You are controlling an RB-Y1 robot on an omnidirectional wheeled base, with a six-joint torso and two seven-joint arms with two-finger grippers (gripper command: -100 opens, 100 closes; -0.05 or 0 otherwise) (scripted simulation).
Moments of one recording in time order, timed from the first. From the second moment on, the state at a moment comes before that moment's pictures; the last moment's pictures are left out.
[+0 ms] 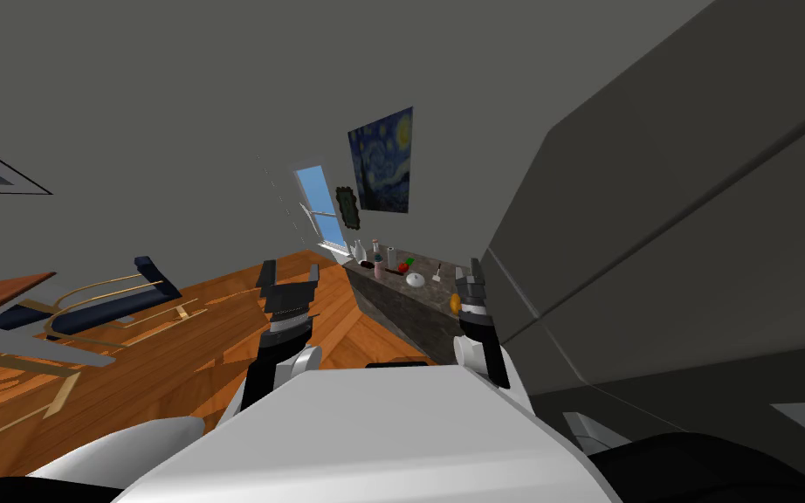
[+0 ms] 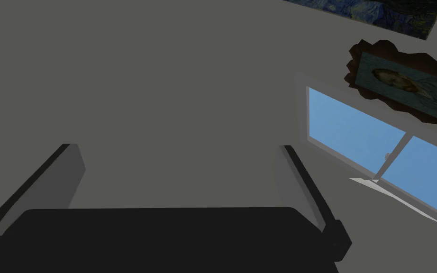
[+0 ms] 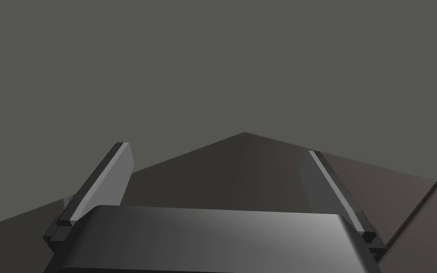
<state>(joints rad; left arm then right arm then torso) 0.52 -0.01 0.05 -2.31 0.04 -0.59 0.17 0.47 0.03 0.01 -2.28 0.06 -0.38 -0.03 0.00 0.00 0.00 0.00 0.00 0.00</state>
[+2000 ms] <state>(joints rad) 0.52 -0.01 0.05 -2.31 0.04 -0.59 0.17 0.02 -0.44 -0.12 -1.83 -0.27 0.16 -0.34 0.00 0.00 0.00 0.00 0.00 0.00</state>
